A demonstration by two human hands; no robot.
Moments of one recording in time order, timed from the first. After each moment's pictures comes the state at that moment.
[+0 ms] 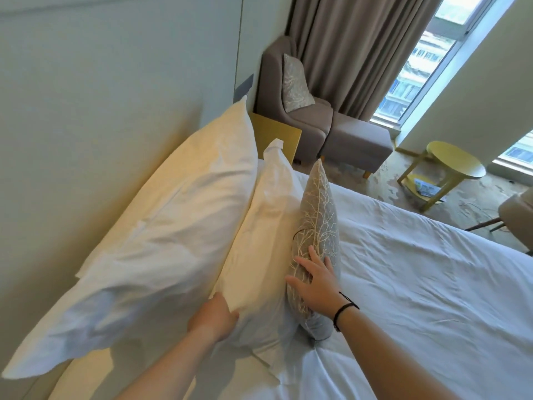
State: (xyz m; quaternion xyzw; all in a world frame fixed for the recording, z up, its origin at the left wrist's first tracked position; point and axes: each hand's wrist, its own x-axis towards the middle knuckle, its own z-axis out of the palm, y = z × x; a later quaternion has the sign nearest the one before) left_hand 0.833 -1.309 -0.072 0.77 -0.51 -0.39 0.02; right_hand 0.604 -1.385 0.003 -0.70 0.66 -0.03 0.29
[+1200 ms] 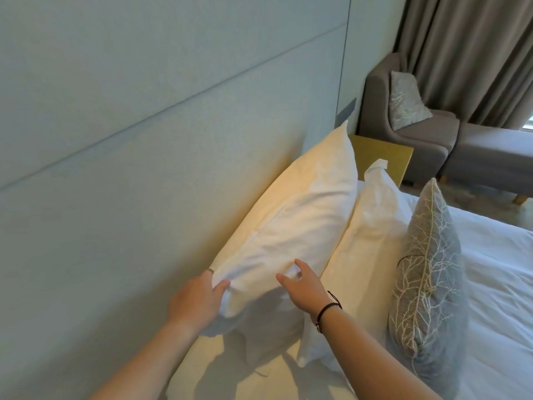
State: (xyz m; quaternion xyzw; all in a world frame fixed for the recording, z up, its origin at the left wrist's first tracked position) left_hand 1.002 -1.213 0.048 0.89 -0.42 -0.13 0.09; right_hand 0.809 -1.354 -0.007 -0.60 0.51 -0.14 0.59
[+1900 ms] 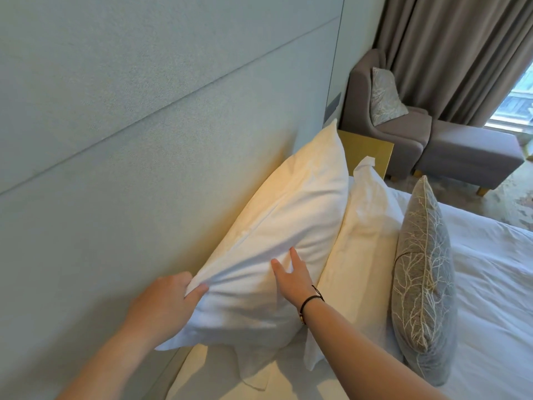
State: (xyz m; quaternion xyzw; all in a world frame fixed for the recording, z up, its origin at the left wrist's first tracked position) left_hand 1.076 -1.184 0.093 0.85 -0.50 -0.14 0.11; right_hand 0.873 -1.352 -0.012 -0.58 0.57 -0.18 0.55
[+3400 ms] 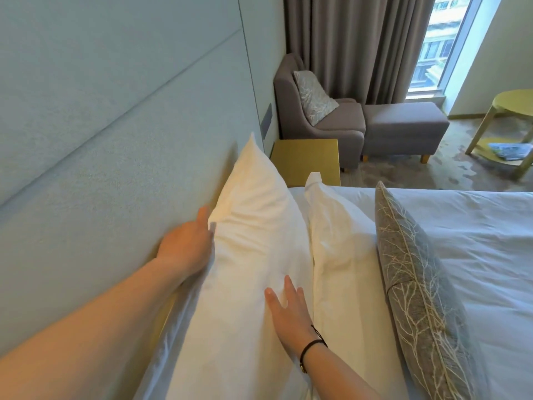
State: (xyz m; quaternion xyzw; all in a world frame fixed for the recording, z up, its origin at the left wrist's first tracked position) left_hand 1.088 -1.543 0.099 0.74 -0.67 0.00 0.03; right_hand 0.879 -1.462 -0.038 -0.49 0.63 -0.23 0.56
